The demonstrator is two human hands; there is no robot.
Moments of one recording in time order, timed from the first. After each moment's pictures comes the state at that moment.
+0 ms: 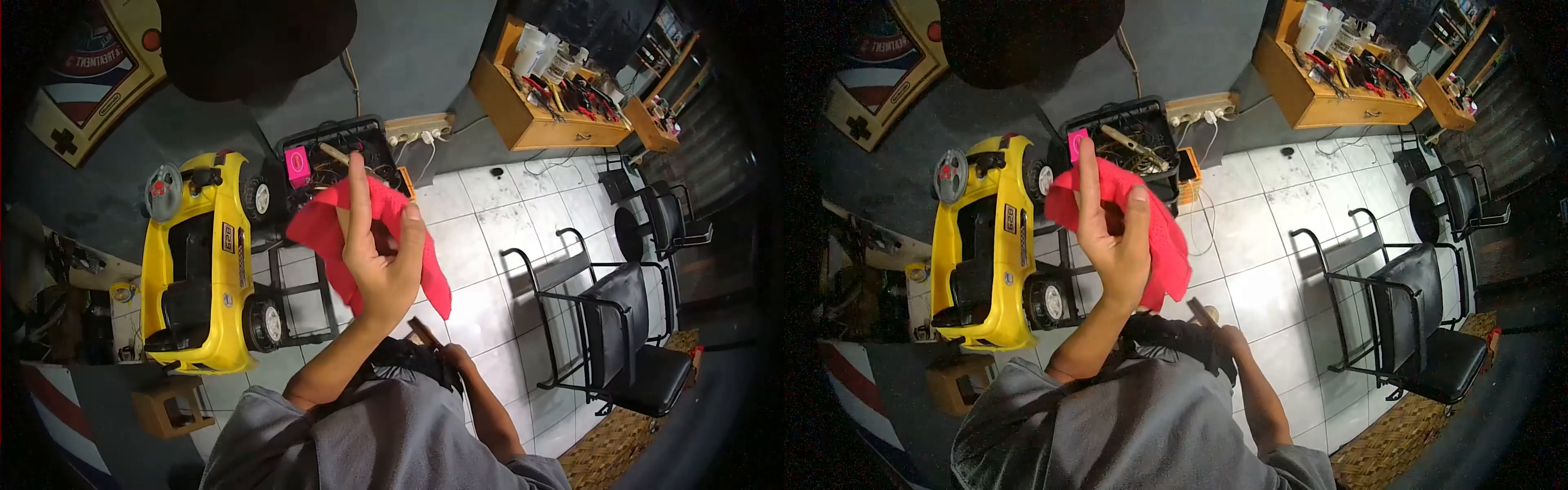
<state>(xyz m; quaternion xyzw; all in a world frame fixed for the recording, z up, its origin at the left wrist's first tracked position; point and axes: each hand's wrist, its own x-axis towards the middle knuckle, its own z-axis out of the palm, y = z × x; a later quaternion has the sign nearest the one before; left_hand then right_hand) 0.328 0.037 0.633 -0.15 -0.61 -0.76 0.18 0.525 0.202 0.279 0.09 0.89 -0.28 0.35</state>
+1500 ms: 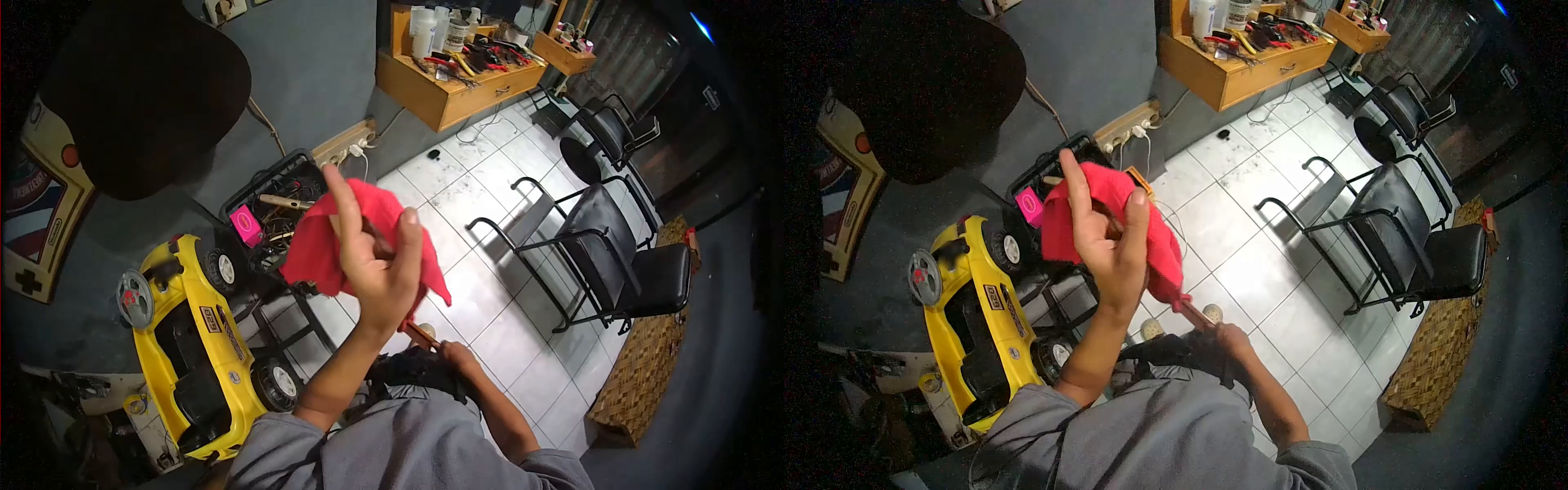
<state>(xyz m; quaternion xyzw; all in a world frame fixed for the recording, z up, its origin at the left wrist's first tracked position) 0.317 0.056 0.653 -0.26 -0.57 -0.78 0.02 0.533 0.145 0.323 0.29 0.87 -0.30 0.27</state>
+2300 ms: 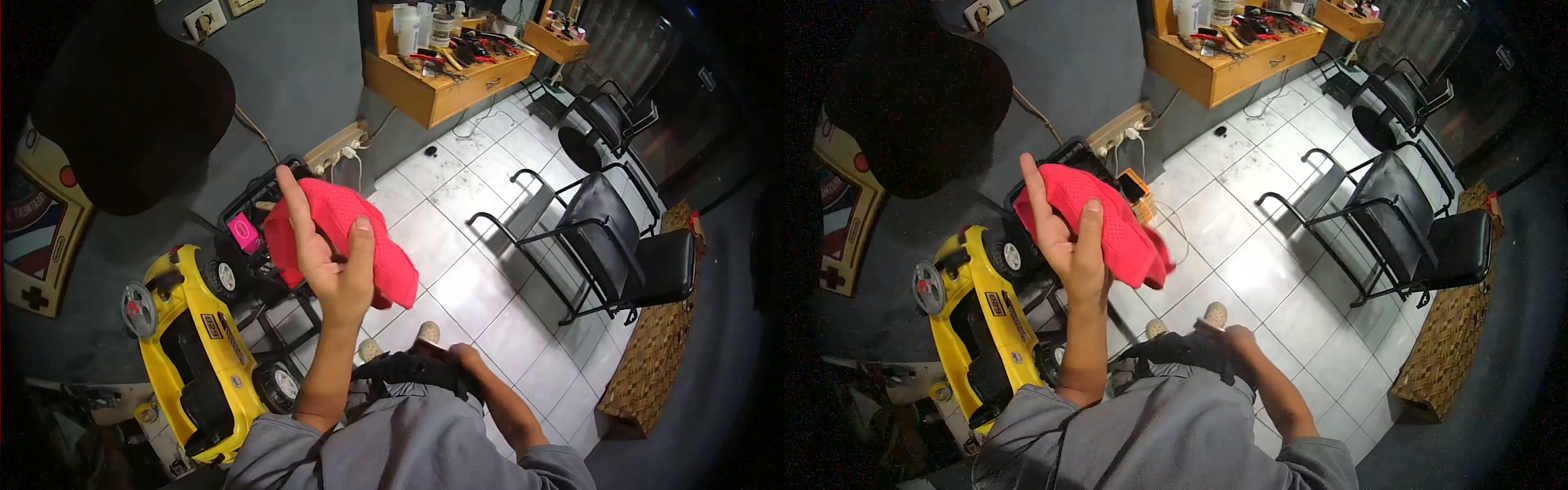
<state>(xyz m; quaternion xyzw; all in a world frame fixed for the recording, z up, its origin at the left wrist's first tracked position) 0.305 0.052 0.653 -0.29 -0.49 -0.82 0.02 0.557 0.163 0.313 0.26 0.87 -0.27 0.33</state>
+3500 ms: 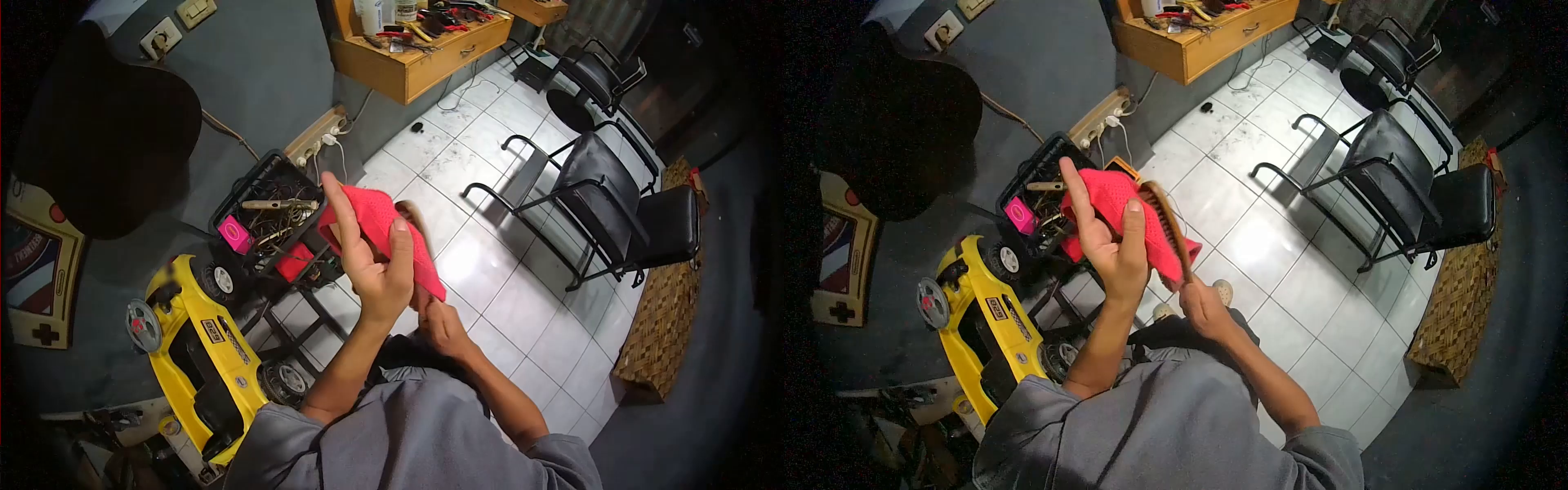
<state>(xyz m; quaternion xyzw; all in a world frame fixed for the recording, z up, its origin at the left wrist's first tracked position) 0.344 0.091 0.612 -0.34 -0.60 -0.72 0.03 0.494 0.123 0.494 0.22 0.71 -0.64 -0.18</state>
